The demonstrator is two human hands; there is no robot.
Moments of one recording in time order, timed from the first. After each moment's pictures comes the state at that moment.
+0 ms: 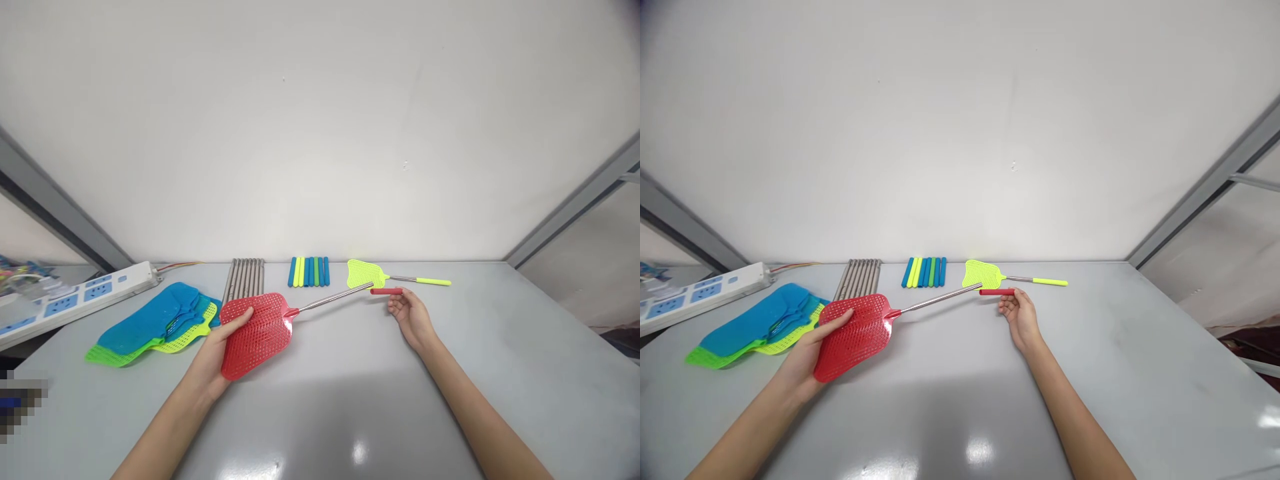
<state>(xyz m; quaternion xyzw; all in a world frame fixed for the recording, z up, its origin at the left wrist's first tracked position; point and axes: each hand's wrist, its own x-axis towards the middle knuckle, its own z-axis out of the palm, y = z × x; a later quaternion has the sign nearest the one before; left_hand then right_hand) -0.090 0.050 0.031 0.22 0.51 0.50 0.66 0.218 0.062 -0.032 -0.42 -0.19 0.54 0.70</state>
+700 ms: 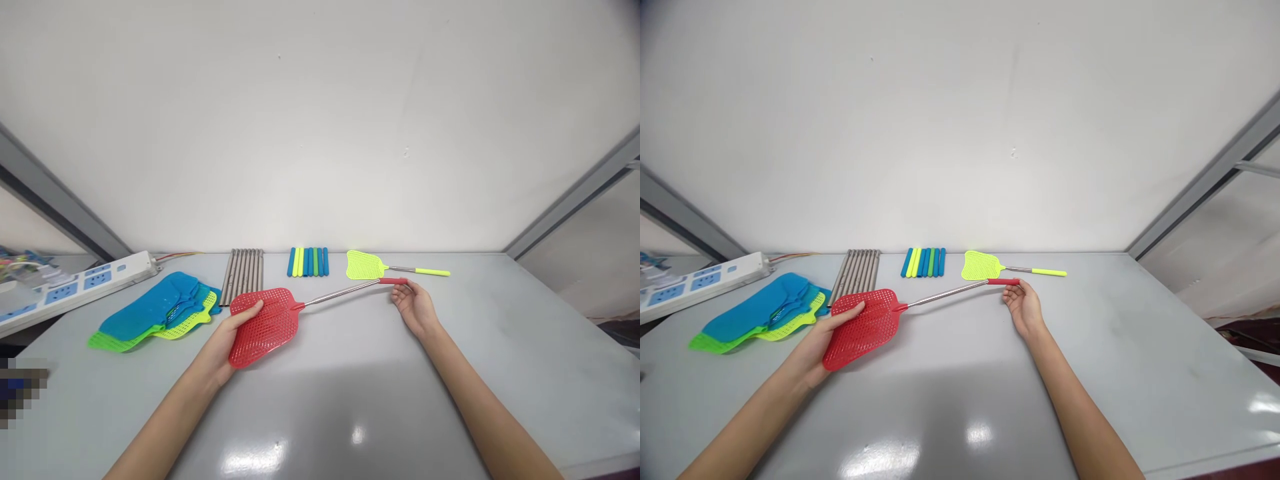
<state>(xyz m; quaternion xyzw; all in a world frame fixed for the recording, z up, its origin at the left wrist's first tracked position) -0.089 0.049 0.018 0.25 0.51 0.44 0.70 0.228 0.063 -0.032 -0.41 -0.12 0.56 0.71</state>
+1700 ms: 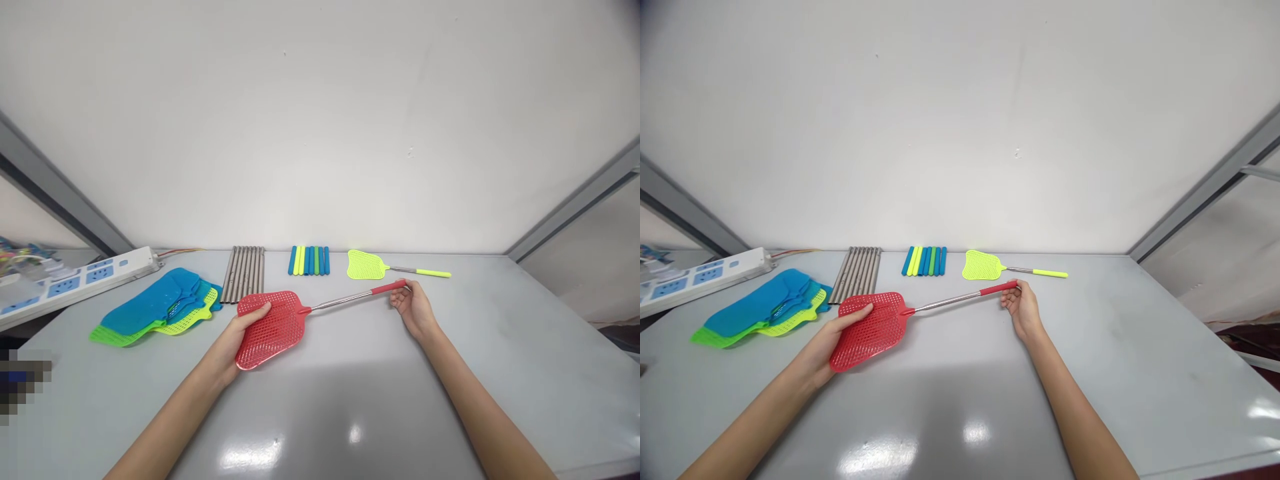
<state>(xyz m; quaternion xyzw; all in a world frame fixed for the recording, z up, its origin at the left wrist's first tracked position) -0.077 0.043 0.024 0.24 0.51 0.42 0.71 0.222 0.057 -0.028 -0.45 -0.23 0.53 0.67</state>
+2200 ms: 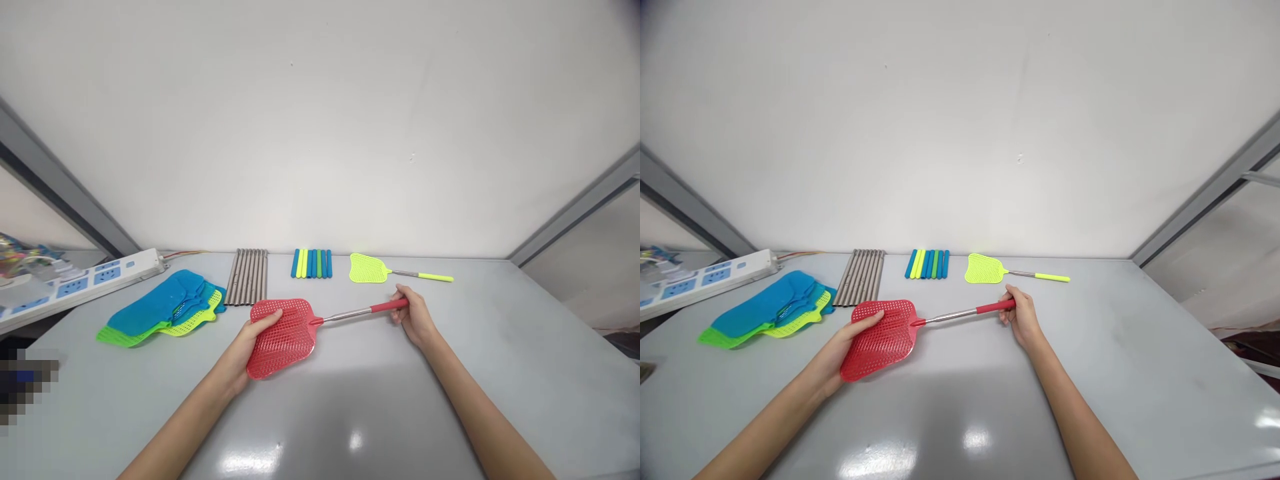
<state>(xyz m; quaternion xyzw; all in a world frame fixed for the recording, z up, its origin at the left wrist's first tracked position) -0.068 0.034 0.023 0.24 0.49 0.40 0.74 0.216 0.052 -0.025 -0.48 -0.30 0.54 0.62</state>
